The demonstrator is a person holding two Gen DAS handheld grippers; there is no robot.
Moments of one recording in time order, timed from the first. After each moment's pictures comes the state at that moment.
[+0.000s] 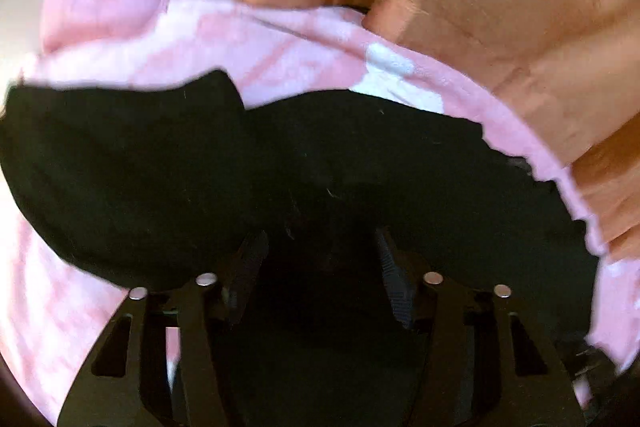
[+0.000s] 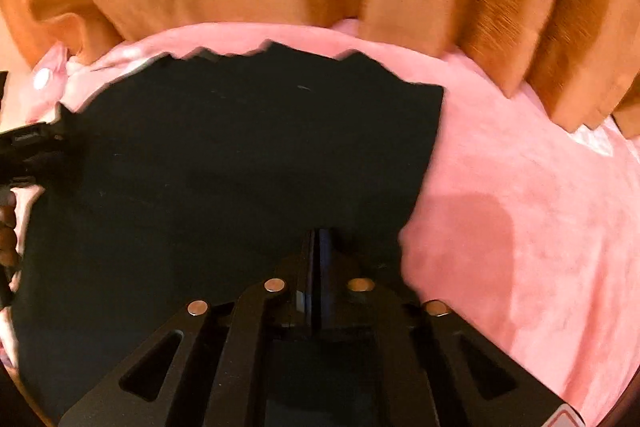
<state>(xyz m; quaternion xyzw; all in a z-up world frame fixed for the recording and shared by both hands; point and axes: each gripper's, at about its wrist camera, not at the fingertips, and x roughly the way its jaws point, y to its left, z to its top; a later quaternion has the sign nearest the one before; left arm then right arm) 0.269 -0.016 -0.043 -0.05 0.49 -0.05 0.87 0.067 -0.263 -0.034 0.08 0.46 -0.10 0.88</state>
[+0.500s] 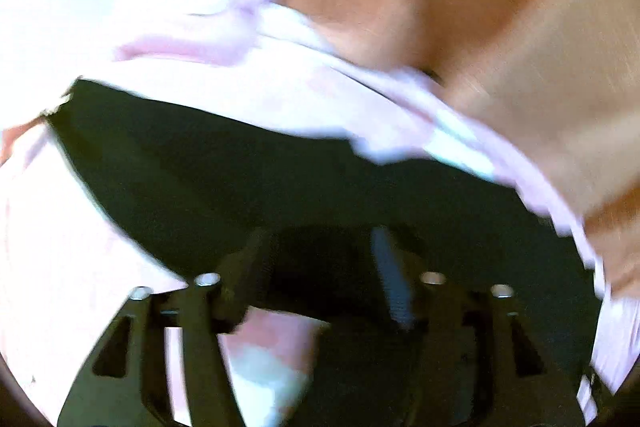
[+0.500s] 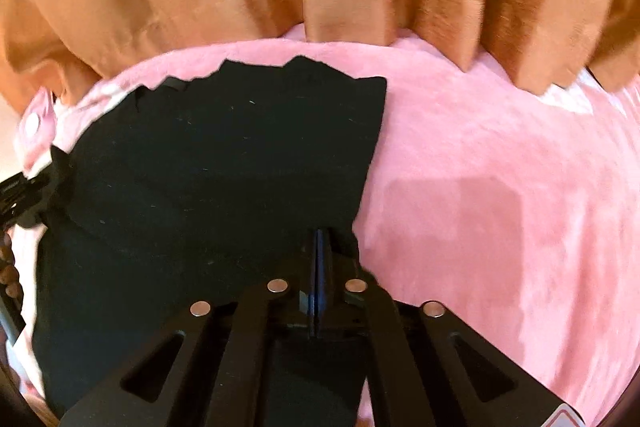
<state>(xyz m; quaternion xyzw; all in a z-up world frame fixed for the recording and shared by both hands) 0.252 0.083 -0.005 -0.13 0.45 0.04 0.88 0.040 -0.284 -0.014 0.14 0.46 -0.14 0.86</state>
